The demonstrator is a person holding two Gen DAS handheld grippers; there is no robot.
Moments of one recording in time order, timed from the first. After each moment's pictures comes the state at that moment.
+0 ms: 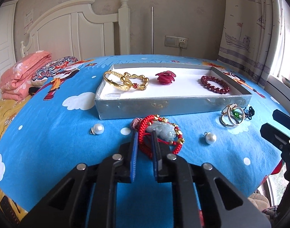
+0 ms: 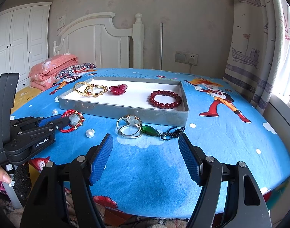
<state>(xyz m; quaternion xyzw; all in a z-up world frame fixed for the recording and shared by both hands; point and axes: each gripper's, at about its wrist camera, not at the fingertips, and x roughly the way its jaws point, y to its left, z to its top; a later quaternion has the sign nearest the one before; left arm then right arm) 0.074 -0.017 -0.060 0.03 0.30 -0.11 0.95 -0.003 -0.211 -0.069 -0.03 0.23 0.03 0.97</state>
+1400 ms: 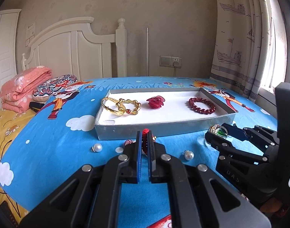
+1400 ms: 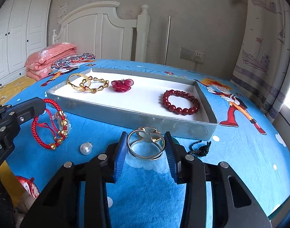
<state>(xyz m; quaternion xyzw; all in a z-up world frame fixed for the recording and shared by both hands) 0.045 -0.024 -0.028 0.02 0.22 -0.12 0.97 0.044 -0.179 -0.079 -0.06 0.24 0.03 0.97</state>
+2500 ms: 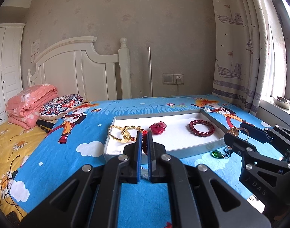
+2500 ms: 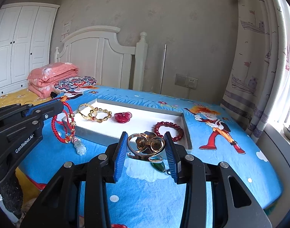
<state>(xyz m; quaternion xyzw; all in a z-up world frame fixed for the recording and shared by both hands) 0.034 -0.030 0.015 0.04 0.16 -0.10 0.98 0.005 -0.183 -0.028 -0.06 0.17 0.02 0.98</state>
